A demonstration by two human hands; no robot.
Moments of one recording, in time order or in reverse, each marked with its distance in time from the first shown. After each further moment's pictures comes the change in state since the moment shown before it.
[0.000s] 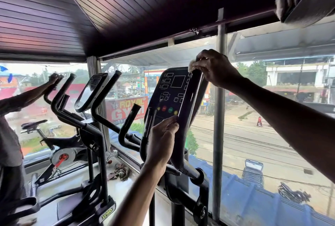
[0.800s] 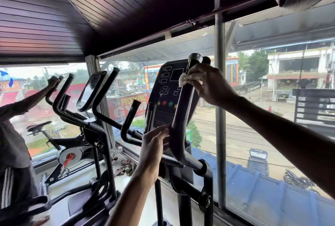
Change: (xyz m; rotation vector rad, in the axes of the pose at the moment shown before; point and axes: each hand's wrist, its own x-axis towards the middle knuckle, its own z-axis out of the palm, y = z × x) left_hand -0.018 -0.024 -0.023 -0.134 -0.036 -0.120; right_hand -0.052 -0.068 0.003 0.282 0.024 0.117
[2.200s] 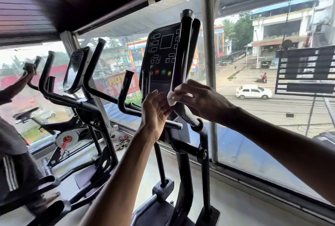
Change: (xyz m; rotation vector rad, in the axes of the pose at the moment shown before) left_hand -0.007 -0.016 -0.023 -0.367 -0.166 -0.209; right_hand -0.114 -0.110 0.027 -0.093 -0.123 -0.231
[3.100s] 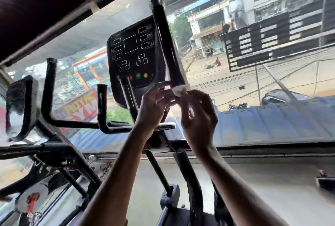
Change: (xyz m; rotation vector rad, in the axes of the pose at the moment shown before) left_hand 0.049 0.021 -0.038 0.574 -0.517 0.259; right_hand 0.010 -0.107 0.113 -0.402 0.872 0.914
